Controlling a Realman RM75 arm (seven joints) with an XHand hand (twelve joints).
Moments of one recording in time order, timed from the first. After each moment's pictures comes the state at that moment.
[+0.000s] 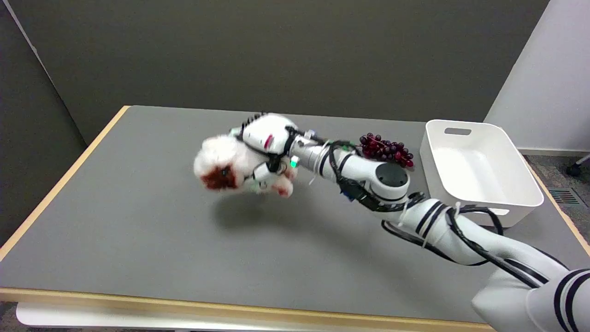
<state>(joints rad) 0.56 -1.25 -2.11 1.19 -1.07 0.23 1.62</state>
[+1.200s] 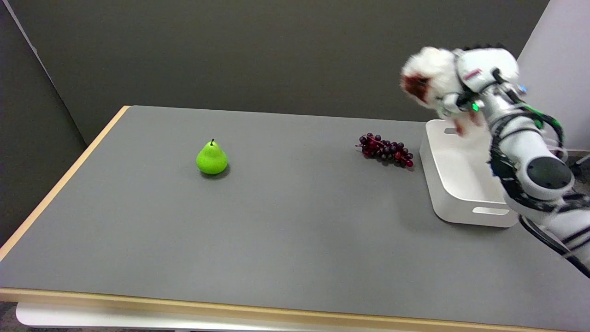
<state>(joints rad) 0.08 -0.80 -1.53 1.61 -1.10 -0.40 1.62</state>
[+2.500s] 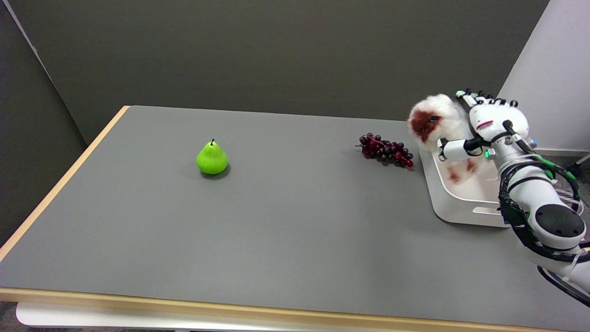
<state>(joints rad) -0.21 -0.83 -1.48 1.68 -1.07 -0.53 1.76</state>
